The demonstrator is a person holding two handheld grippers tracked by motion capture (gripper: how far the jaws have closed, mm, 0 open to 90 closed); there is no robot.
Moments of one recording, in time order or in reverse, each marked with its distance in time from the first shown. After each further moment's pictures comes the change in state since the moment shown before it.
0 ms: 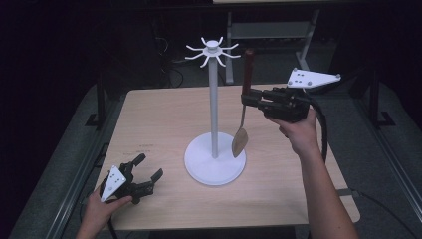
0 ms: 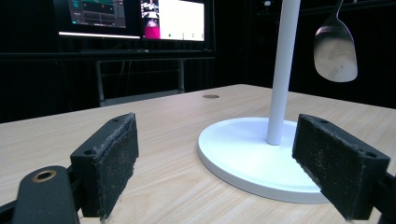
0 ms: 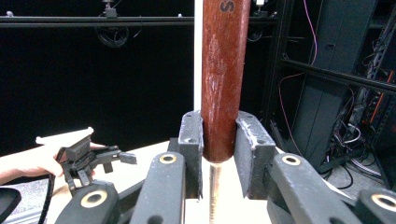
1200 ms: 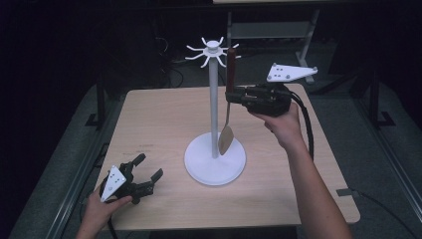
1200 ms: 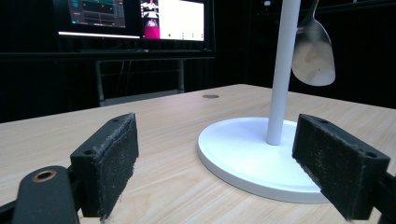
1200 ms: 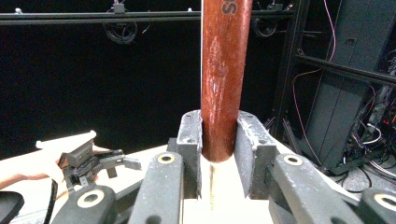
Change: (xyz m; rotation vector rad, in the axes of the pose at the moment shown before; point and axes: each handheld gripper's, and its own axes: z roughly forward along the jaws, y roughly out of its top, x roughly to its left) left arm 0.000 0.000 0.000 0.001 -0.001 0.003; right arm -0.003 0.006 0.036 0.021 0.049 0.005
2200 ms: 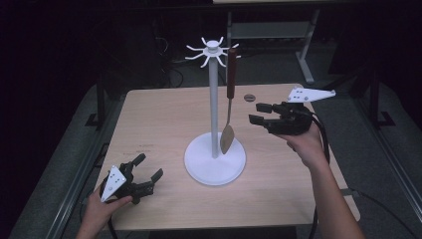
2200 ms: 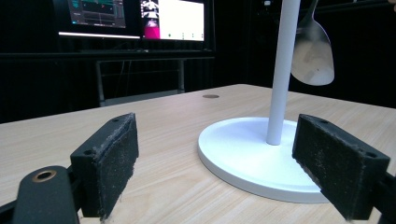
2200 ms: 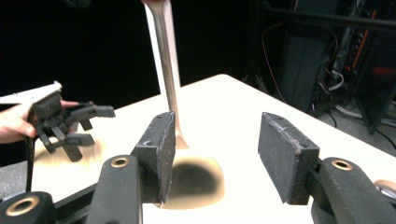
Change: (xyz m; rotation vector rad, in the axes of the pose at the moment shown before) left arm 0.000 0.000 0.000 0.001 0.000 0.001; right arm -0.011 -0.059 -0.045 0.124 -0.135 0.094
